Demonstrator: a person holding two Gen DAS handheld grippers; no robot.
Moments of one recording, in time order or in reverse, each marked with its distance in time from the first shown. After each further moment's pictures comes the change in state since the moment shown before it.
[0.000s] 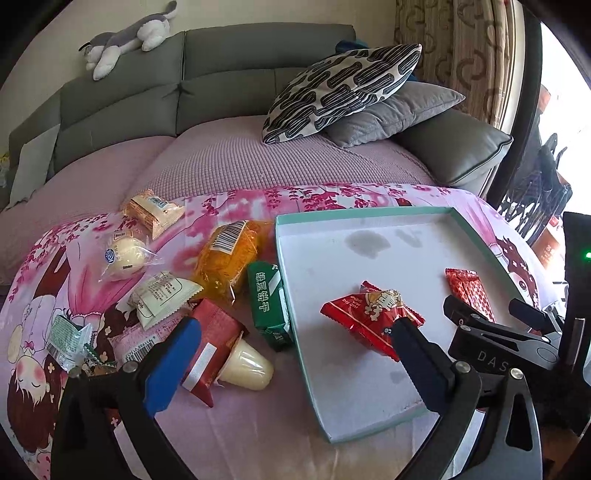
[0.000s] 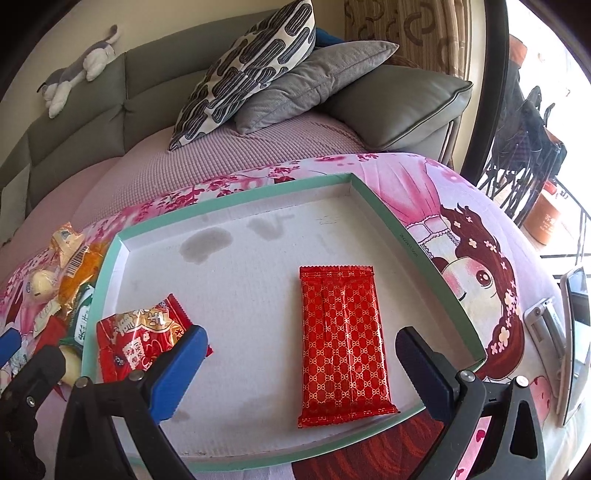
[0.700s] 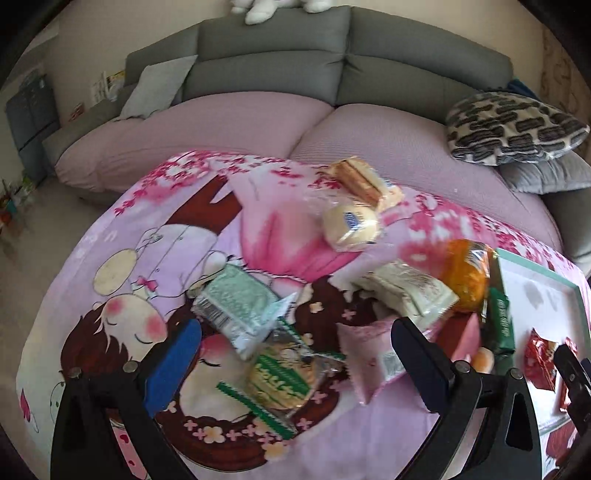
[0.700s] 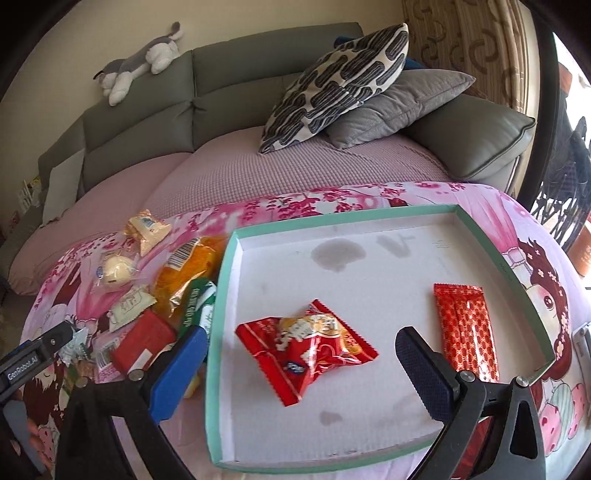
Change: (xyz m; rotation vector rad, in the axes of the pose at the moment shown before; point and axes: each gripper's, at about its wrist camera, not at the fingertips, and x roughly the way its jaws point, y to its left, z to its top) left arm -0.013 0.179 -0.025 -0.383 0.072 0.367; right arm -0.026 0.101 -0.005 -0.109 -0.050 0.195
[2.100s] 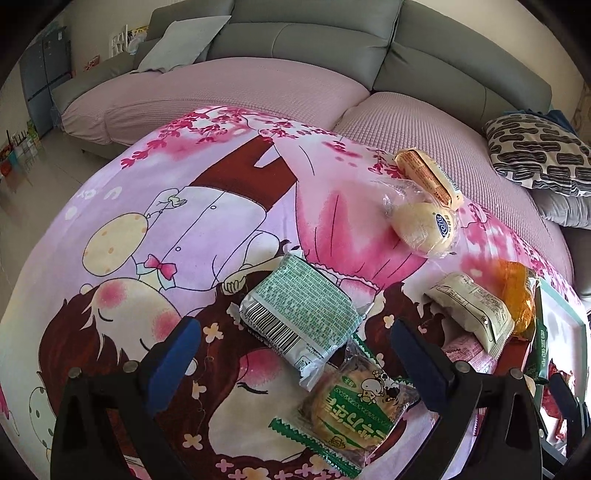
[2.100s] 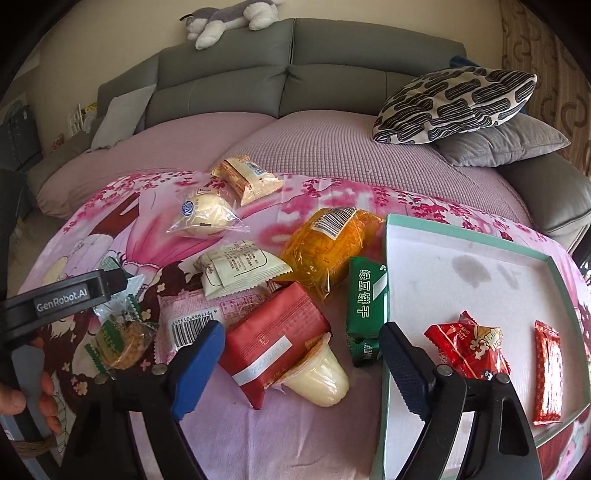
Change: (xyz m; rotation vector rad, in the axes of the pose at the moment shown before) left arm 0.055 0.051 0.007 -0.109 0.095 -0.046; right arm 0.029 0.117 -0.022 -0.275 0.044 0.097
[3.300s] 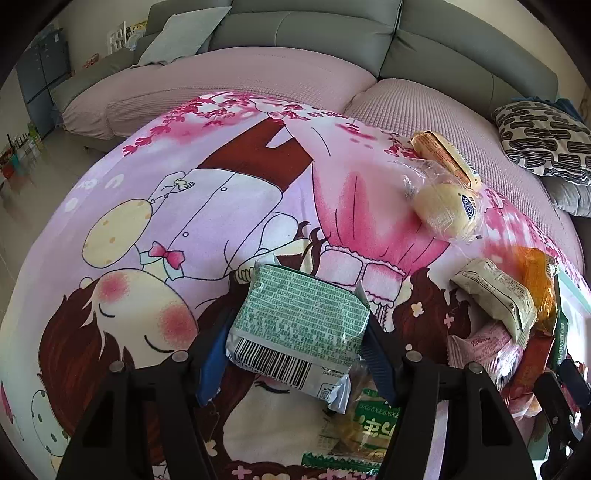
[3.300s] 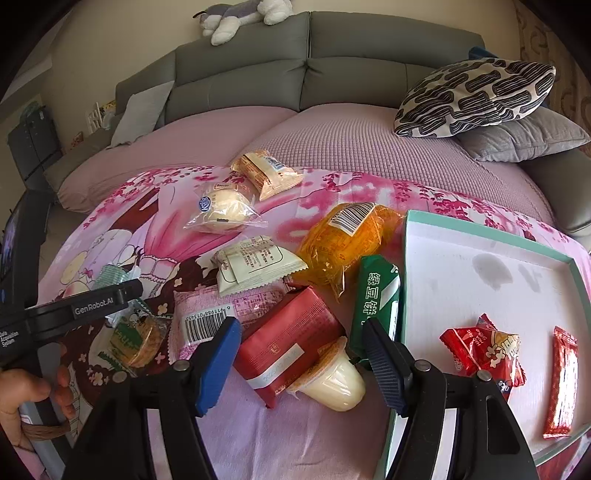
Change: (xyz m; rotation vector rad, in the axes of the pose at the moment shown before) left arm 0.009 0.008 -0.008 0.008 0.034 0.034; right arm 0.001 -0.006 0.001 -0.014 0.027 0.109
